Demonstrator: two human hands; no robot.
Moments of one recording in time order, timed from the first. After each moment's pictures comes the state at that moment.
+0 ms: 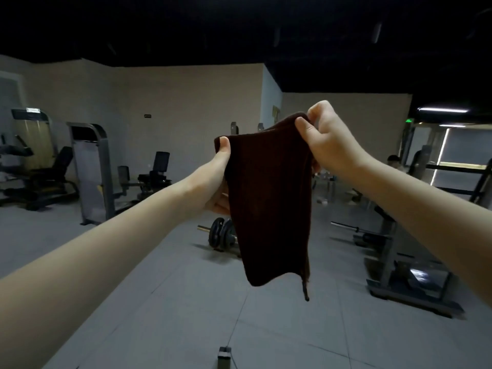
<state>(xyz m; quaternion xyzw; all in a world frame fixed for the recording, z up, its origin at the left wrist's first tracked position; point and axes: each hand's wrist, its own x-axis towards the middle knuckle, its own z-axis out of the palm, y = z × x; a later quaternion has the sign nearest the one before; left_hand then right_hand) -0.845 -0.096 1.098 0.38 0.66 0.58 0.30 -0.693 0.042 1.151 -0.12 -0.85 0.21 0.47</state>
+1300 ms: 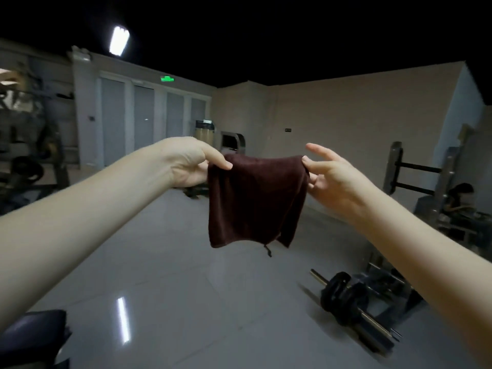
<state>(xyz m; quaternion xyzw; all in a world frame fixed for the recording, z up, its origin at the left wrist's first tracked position) -1.268 -0.031 1.123 0.13 0.62 0.77 0.08 -1.229 0.194 1.111 0.05 -0.57 0.81 0.14</state>
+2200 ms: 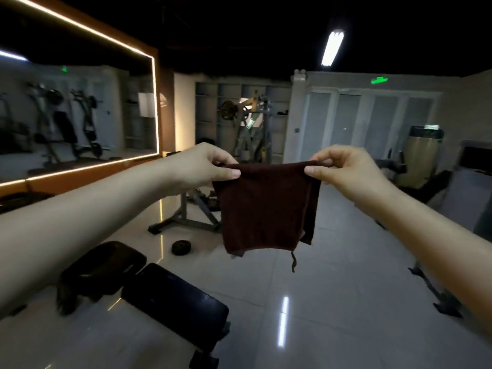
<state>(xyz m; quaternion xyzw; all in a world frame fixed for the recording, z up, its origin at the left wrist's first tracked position) -1.567 -0.292 1.094 -0.10 0.91 0.37 -0.18 -1.726 -0.084 1.087 0.46 -0.71 0.54 0.04</state>
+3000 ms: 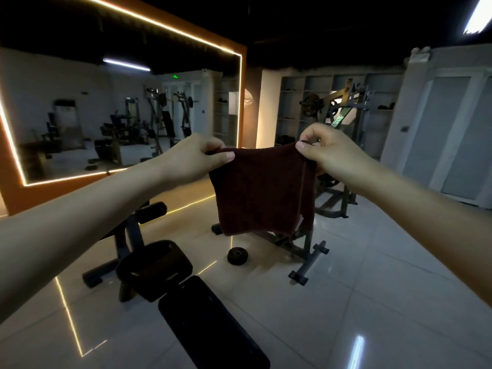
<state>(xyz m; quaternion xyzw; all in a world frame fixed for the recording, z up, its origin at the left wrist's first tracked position) -1.783 -0.511 1.093 -0.28 0.89 0.21 -0.30 -2.009 -0.396 1.105 0.63 -0.64 0.44 -0.03</state>
